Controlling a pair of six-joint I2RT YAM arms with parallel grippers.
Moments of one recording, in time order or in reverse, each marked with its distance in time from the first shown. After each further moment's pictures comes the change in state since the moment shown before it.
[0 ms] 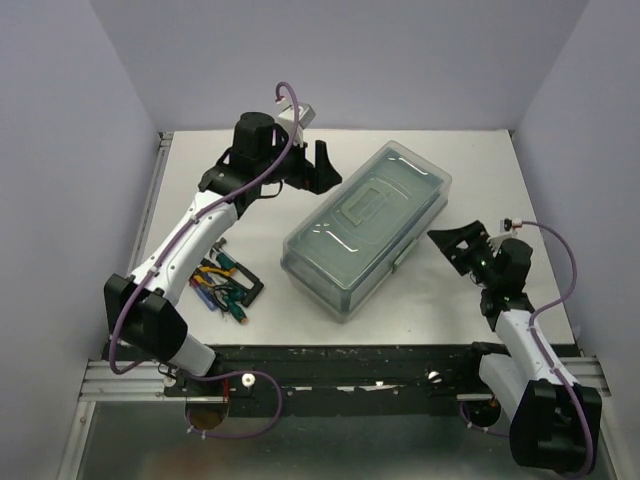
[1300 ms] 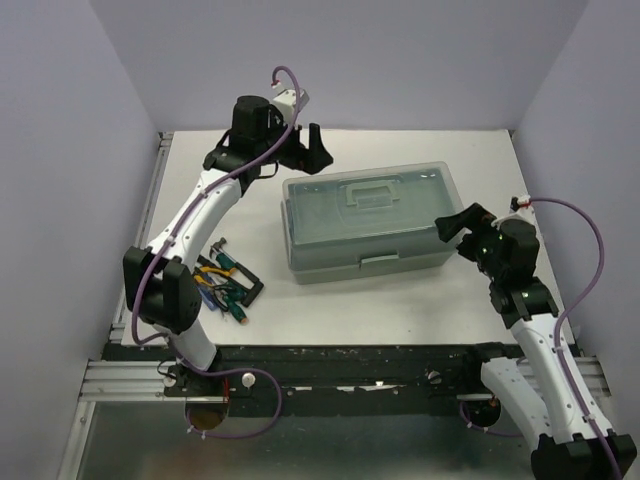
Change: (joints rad) left arm 0.091 0.169 0.142 0.038 0.005 0.096; right arm 0.248 -0.172 0.317 -0.523 0.457 -0.222
